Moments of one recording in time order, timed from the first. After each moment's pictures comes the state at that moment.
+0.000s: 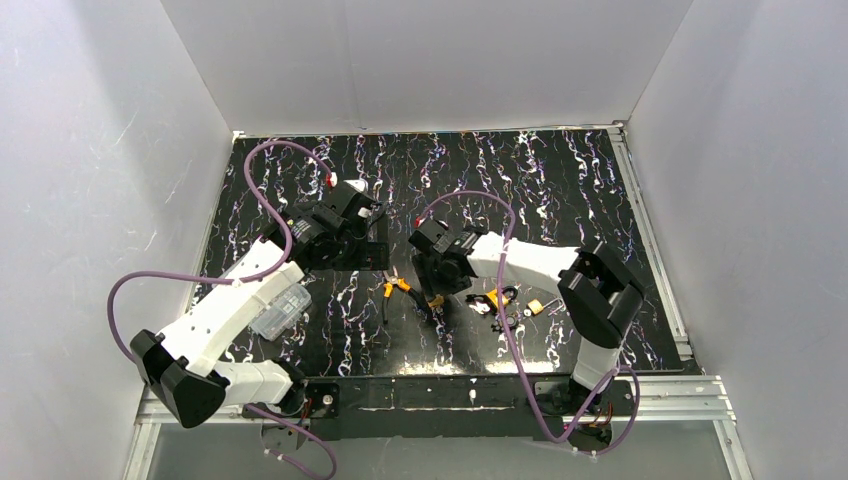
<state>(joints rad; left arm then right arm) -0.69 1.25 1.31 -1.14 -0.24 -0.58 0.95 1.79 1.23 -0.66 0.10 0.53</state>
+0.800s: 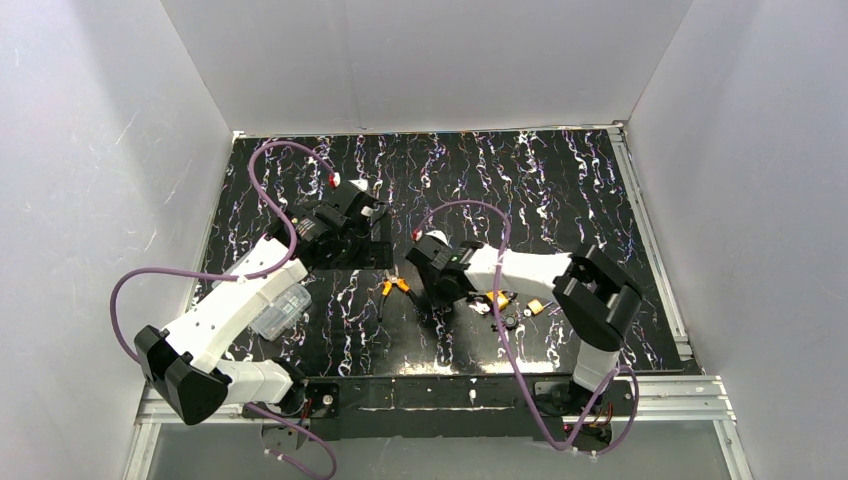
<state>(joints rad) -0.68 1.26 1.30 -1.12 -0.22 -0.59 1.00 1.80 1.16 -0.58 0.21 0.53</state>
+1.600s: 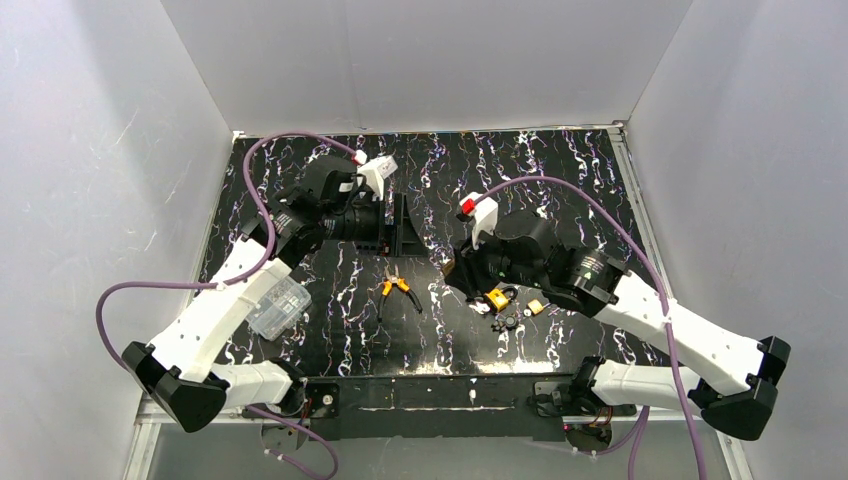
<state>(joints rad) -0.62 1.23 1.39 -0.88 0.45 -0.53 1.00 1.05 1.12 -0.62 -0.02 0.25</state>
